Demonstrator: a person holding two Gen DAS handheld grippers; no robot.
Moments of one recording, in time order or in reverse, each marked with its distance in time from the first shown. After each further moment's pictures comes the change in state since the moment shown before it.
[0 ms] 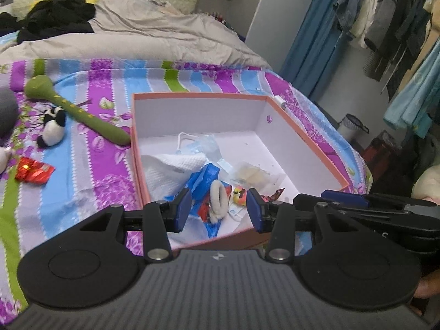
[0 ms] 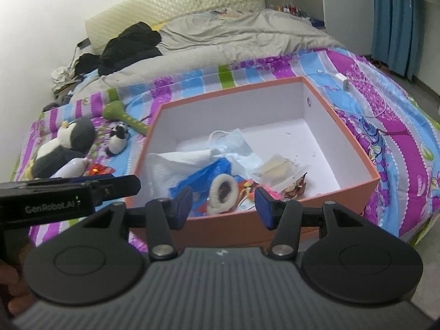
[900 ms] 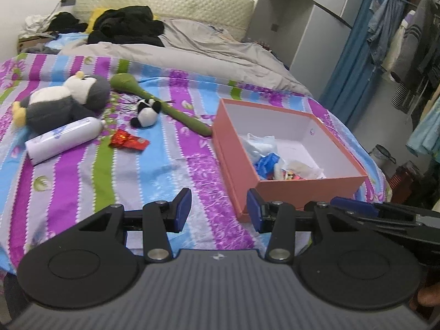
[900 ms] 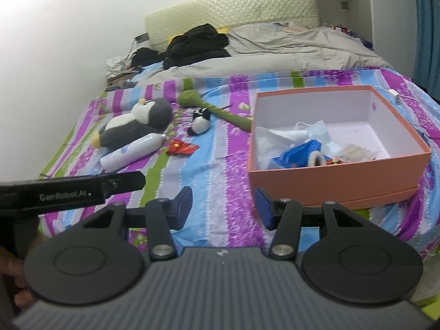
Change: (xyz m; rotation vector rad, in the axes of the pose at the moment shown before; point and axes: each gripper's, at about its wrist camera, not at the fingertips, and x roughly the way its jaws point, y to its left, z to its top) left arm -0.168 0.072 -0.097 -0.108 -0.120 0.165; right arm -0.066 0.119 -0.075 -0.121 -0.051 0.169
